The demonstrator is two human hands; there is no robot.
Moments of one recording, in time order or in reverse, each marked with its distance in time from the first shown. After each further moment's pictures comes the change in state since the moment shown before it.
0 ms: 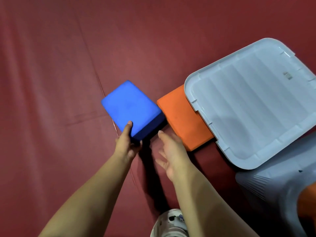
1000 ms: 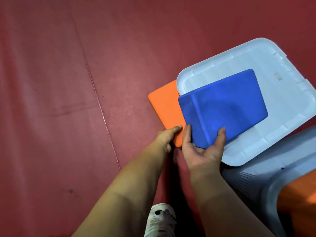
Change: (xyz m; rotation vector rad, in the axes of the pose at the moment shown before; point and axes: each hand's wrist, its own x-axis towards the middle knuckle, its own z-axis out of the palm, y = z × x) left_hand 0.027 -0.137 0.087 0.426 -0.276 -0.265; right_hand 0.017 -0.026 -0.080 1.221 0.022 -0.194
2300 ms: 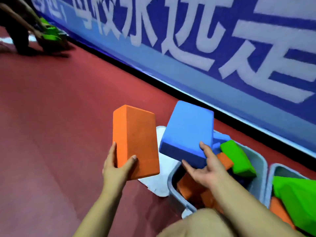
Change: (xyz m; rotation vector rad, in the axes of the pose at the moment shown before) left_hand -0.399 0.056 0.032 0.495 -0.113 1.099; right_hand -0.341 -0.148 0.000 -0.324 -0.192 -0.286
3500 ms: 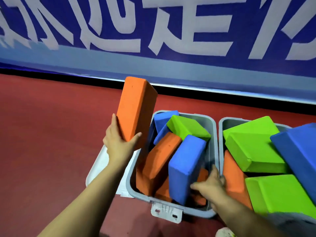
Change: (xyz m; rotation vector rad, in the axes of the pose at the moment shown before) left_hand -0.007 0.062 0.230 0.598 -0.289 0.462; right_hand 0.031 -0.044 -0.218 -1.006 0.670 -0.286
